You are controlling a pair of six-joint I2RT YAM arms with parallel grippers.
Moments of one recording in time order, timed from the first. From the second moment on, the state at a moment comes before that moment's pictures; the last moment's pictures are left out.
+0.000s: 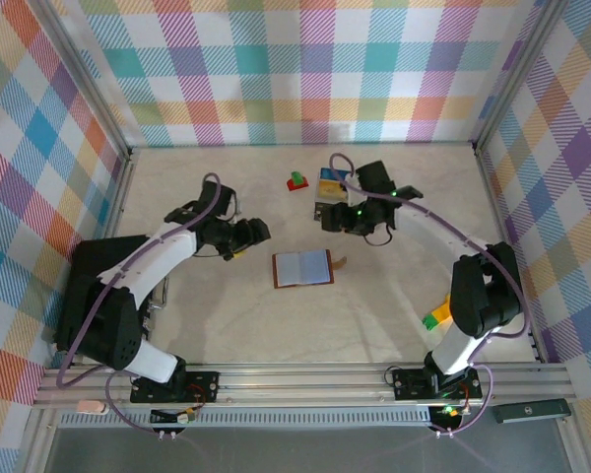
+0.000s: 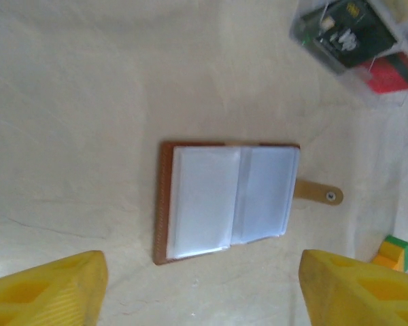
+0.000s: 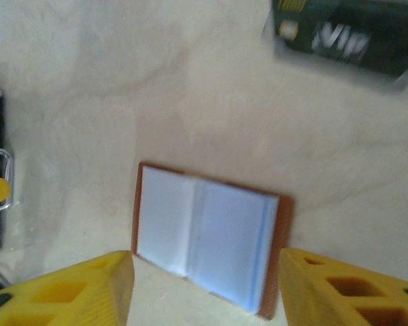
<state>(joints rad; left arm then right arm) -0.38 1.49 1.09 -0.65 0.34 -0.72 0.45 1.67 1.28 -0.62 -0.42 0.42</state>
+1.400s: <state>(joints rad) -0.56 1.89 1.18 -0.50 0.35 -0.82 0.55 1.90 1.20 -0.53 -0.35 0.68</state>
